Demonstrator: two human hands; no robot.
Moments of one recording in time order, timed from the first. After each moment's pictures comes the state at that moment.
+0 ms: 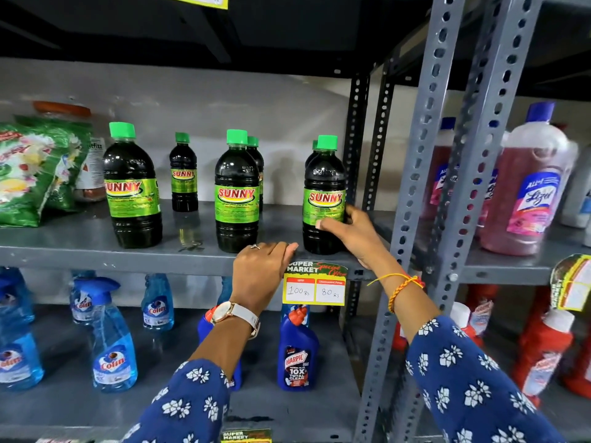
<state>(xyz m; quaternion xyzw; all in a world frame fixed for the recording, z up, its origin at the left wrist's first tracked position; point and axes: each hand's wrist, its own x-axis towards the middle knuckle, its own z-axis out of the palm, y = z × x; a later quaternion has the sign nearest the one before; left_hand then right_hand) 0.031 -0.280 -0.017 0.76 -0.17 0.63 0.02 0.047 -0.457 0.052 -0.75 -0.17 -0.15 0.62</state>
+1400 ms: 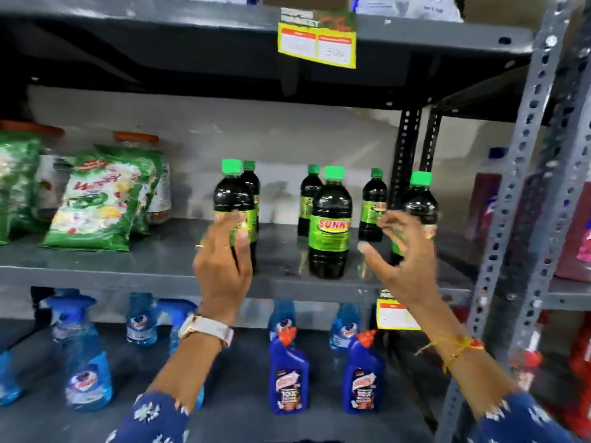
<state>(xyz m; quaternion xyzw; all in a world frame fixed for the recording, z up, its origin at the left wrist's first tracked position) -0.019 -0.096 0.034 0.66 -0.12 0.68 0.30 -0.031 -0.350 0.059 -0.72 -0.25 -0.43 0.48</state>
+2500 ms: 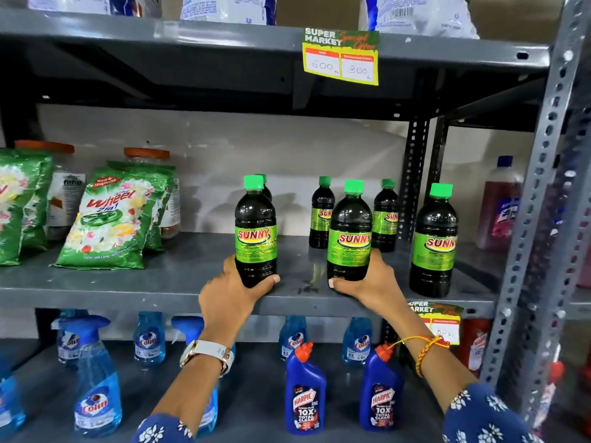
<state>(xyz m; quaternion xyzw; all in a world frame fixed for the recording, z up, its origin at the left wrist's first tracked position) -0.002 -0.060 0.013 0.87 0.07 0.40 0.27 -0.004 -0.291 0.052 -0.86 -0.09 -0.23 0.45</state>
